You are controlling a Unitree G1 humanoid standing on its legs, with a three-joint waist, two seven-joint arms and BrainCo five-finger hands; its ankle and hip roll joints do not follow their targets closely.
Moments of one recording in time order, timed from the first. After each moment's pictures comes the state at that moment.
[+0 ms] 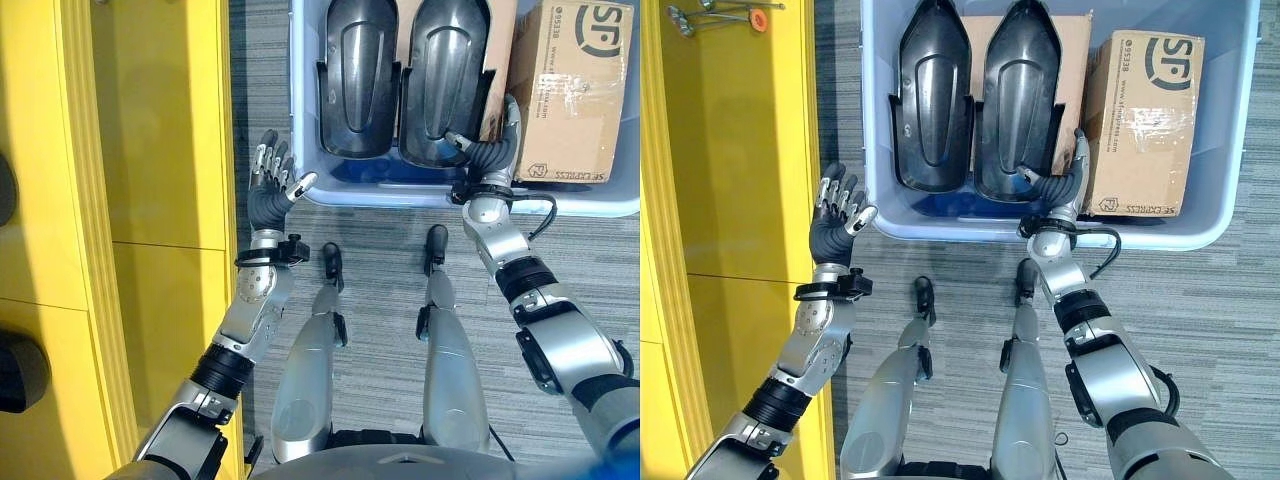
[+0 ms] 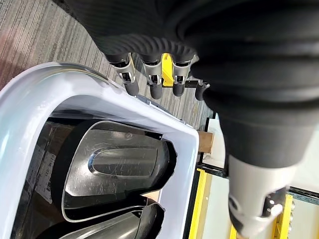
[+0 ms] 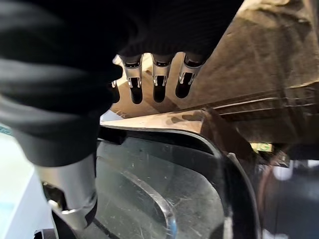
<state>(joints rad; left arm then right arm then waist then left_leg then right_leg) -0.31 0.30 -0.32 0.06 -0.56 -0.38 0.35 -0.85 -0.35 0.26 0.82 0.14 -0.19 -0.67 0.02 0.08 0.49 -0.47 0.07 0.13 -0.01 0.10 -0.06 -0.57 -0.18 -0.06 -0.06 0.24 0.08</state>
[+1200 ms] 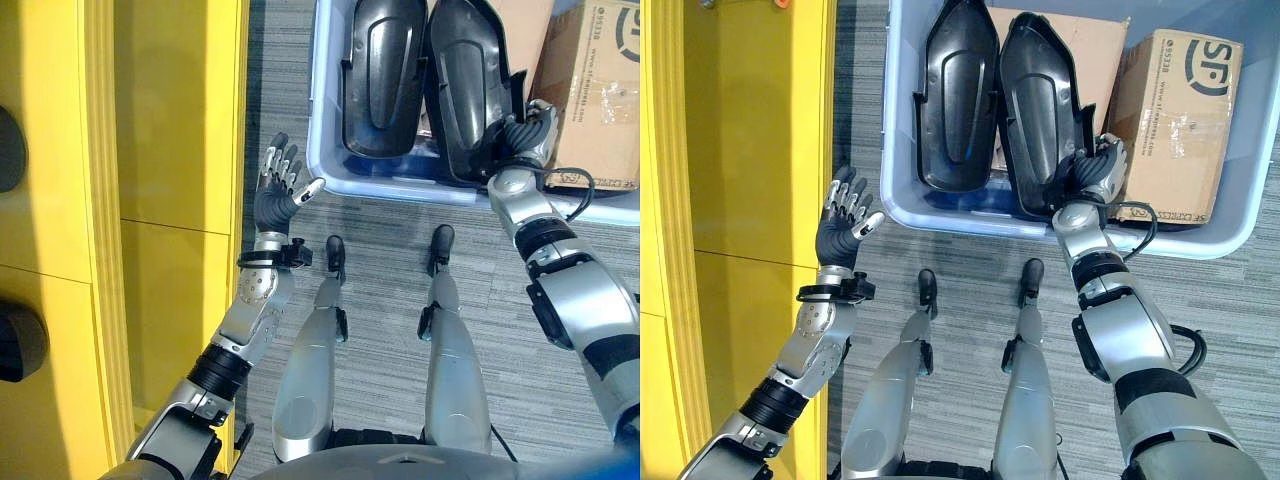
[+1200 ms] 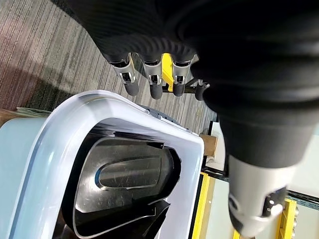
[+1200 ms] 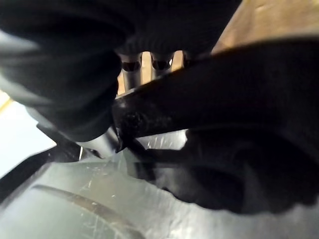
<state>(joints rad) -0.31 0.34 -0.36 0.06 -0.58 -0.38 0.33 -1.10 -0.41 0.32 1.20 0.15 -0.12 -0.68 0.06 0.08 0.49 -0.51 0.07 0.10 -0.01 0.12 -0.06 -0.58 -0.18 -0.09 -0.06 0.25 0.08</state>
